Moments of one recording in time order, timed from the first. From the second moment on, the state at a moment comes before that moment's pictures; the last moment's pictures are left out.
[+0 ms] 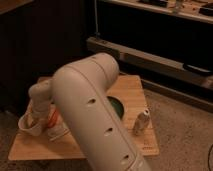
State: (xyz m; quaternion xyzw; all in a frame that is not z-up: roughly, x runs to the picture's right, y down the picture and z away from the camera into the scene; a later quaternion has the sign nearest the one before) arm -0.379 0.175 0.806 -0.49 -0.03 0.46 0.74
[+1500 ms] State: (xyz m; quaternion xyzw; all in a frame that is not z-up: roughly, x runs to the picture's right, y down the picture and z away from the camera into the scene) arm -0.373 0.160 0.792 -0.53 -0.06 0.46 0.71
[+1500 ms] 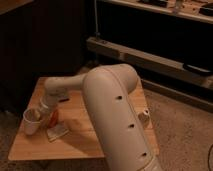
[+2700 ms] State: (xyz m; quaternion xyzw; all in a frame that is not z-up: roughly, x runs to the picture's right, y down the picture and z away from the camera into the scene) arm -0.369 0.122 0.765 -0.53 -0.07 0.45 0.71
